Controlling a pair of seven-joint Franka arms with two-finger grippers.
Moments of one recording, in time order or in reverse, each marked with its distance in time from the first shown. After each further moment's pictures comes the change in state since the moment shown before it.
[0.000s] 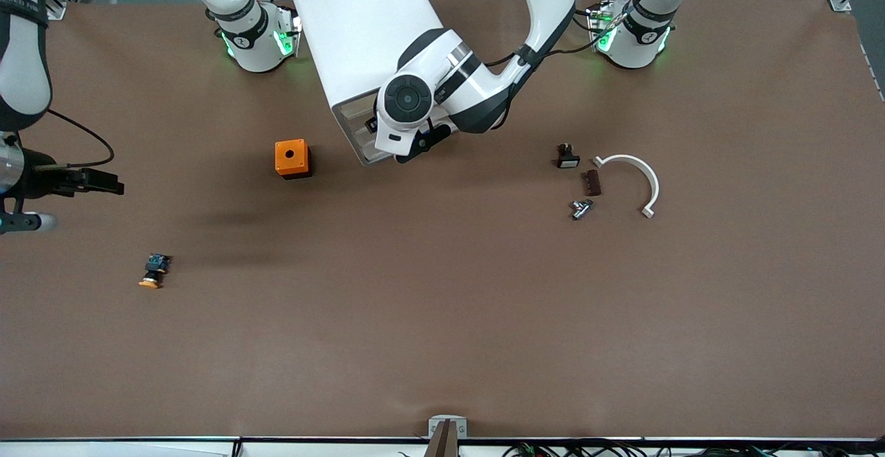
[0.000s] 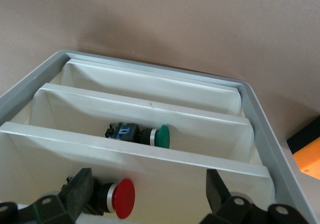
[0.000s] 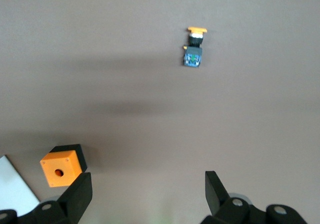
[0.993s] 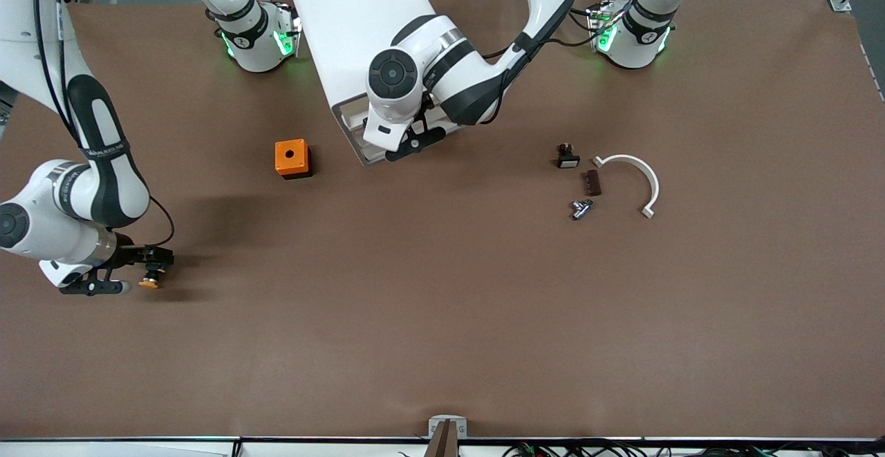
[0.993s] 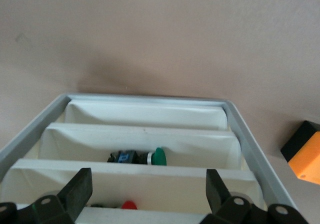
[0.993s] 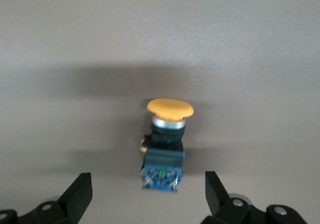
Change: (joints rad) left arm -0.014 -0.002 -0.004 0.047 0.131 0.003 0.057; right arm -0.056 0.428 -0.009 -0.078 -0.002 0.630 -0.073
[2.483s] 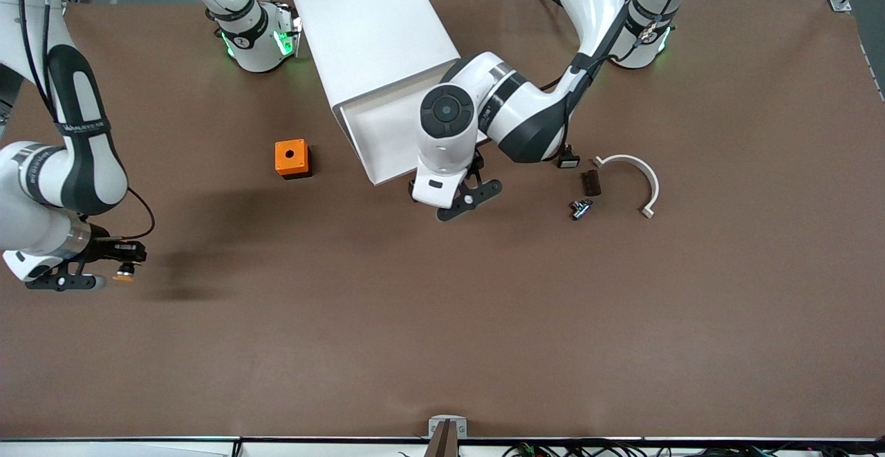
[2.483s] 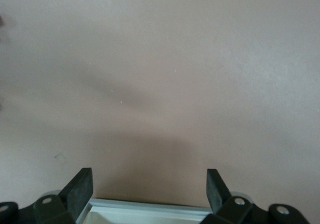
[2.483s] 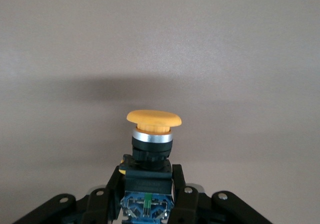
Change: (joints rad) left arm 0.135 -0.002 0.036 0.061 0.247 0.015 0.060; right arm 0.017 -0.055 -0.025 -0.037 -0.019 0.050 0.007
